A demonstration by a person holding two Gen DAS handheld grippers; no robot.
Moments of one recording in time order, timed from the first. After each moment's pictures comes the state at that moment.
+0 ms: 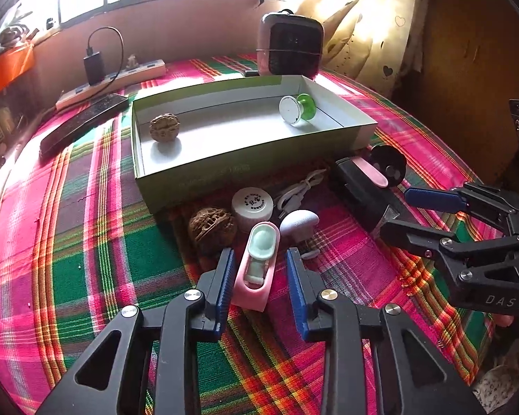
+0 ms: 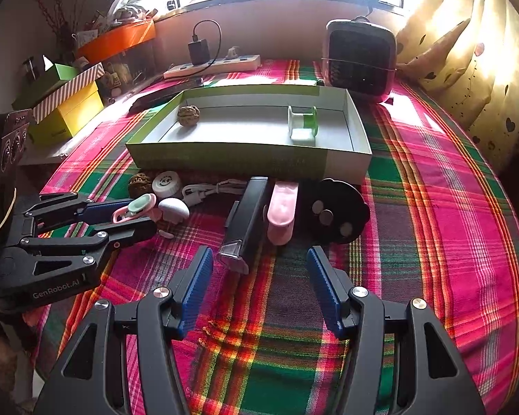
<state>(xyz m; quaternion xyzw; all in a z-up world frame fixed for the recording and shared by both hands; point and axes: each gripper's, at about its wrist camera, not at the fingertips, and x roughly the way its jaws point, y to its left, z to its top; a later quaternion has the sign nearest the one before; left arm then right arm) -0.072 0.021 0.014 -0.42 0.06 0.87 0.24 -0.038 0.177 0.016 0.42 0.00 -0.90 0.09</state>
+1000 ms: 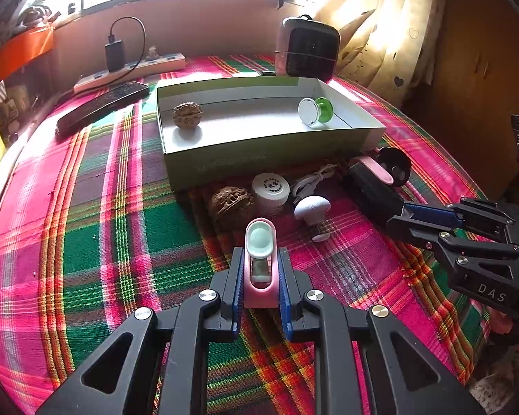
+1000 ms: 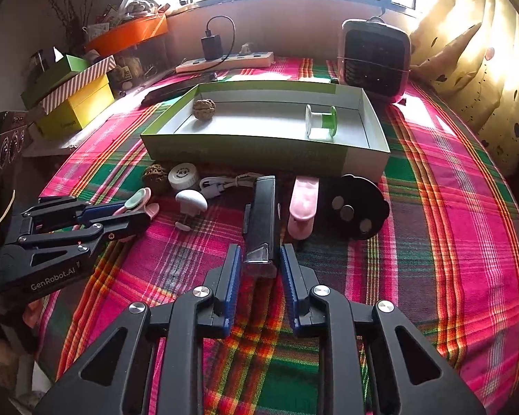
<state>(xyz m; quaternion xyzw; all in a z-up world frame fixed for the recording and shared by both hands) -0.063 0.002 0.013 -0.42 0.04 0.88 0.22 -0.029 0.171 0.013 0.42 0.01 -0.90 0.11</state>
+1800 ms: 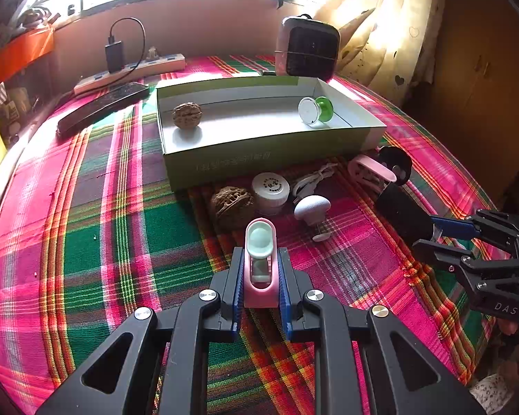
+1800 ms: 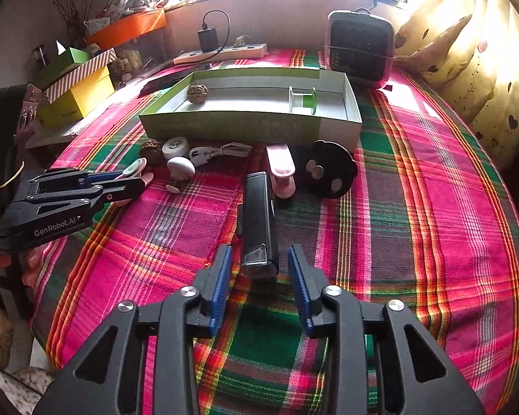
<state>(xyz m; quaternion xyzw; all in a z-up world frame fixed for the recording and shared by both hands) -0.063 0.001 0.013 -0.42 0.04 0.88 0.22 -0.013 0.189 0.007 0.44 0.01 -0.89 0.11</state>
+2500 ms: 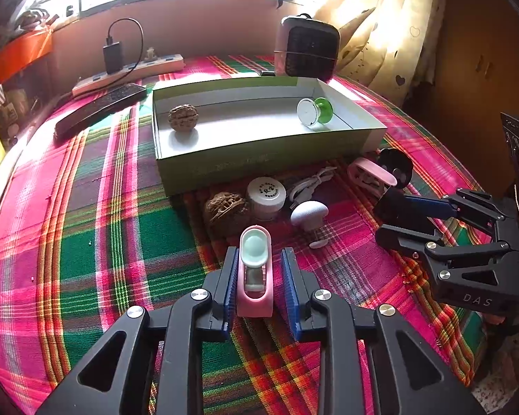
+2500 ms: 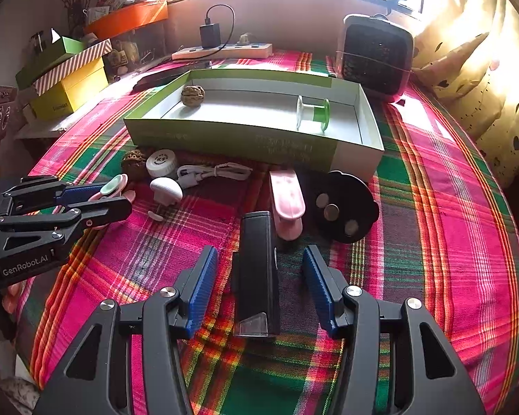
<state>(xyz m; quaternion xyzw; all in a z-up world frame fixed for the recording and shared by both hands) -0.065 0.009 0.014 -0.42 0.04 0.88 0.22 -0.044 0.177 0.003 0.43 0.04 -0.90 0.11</state>
